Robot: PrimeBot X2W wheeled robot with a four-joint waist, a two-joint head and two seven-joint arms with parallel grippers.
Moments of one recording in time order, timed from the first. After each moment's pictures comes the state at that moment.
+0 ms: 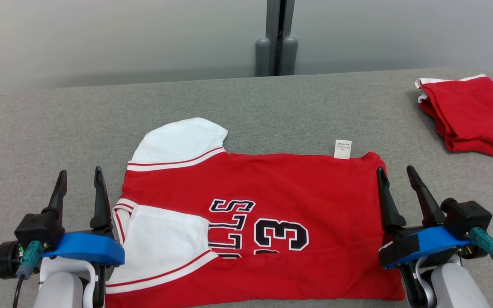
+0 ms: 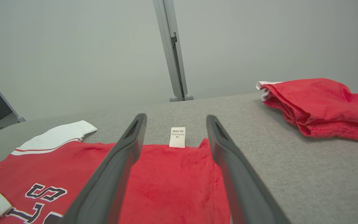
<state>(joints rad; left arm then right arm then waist) -0.23 0.12 0.04 0.40 -0.17 -0.09 -0.26 -0.24 -0.05 0.02 0.37 0.23 0.13 -0.26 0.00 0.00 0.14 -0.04</state>
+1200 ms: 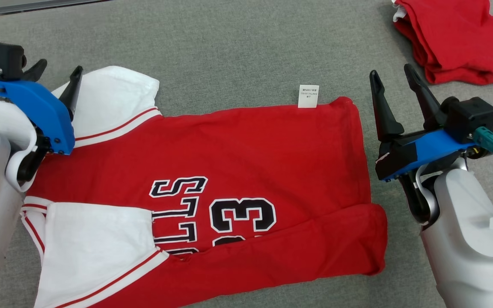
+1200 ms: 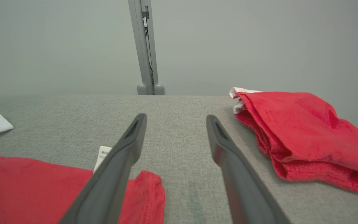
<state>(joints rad) -0.89 0.52 -0.58 0.70 -0.65 -0.13 0.15 -0.61 -0.12 0.10 0.46 0.22 0.13 -0.20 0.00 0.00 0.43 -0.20</state>
